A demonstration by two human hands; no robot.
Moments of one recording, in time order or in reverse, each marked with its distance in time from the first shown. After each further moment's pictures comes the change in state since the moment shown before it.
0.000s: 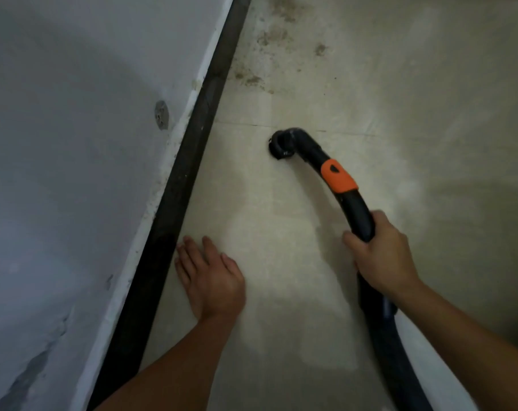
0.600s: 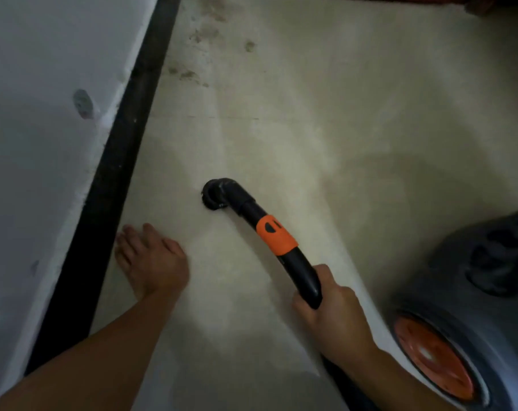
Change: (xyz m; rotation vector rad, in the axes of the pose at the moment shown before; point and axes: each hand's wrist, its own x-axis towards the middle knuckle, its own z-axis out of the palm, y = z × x) left_hand 0.005 -0.004 -0.004 -0.022 -0.048 0.020; right_hand -0.138 0.049 -0.019 -0.122 -0.135 0.022
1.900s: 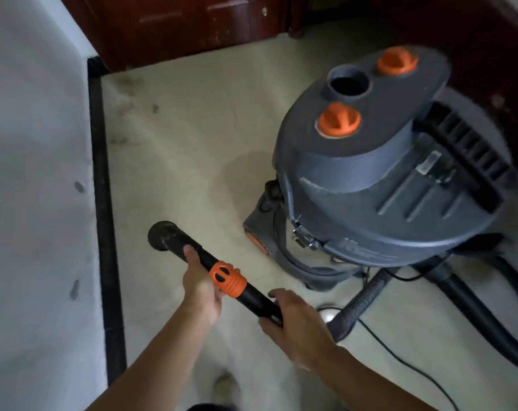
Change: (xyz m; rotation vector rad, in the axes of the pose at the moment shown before) left_hand -0.279 0.225 -0.464 -1.195 -0.825 -0.897; right_hand -0.359 -0.013 -0.286 0.058 -0.171 0.094
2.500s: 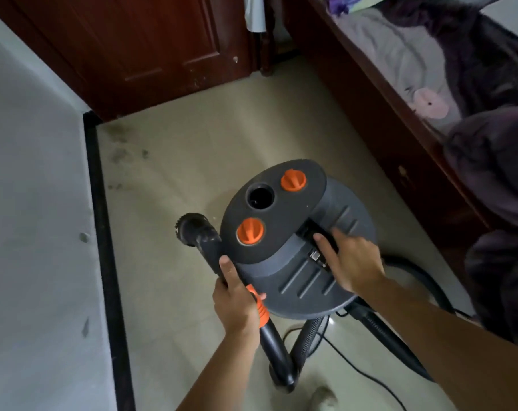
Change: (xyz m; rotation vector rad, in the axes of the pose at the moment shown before) left_hand -0.199 0.024 0.169 0.291 0.031 0.294; right_hand 0.001 0.043 -0.320 -0.304 0.405 0.079
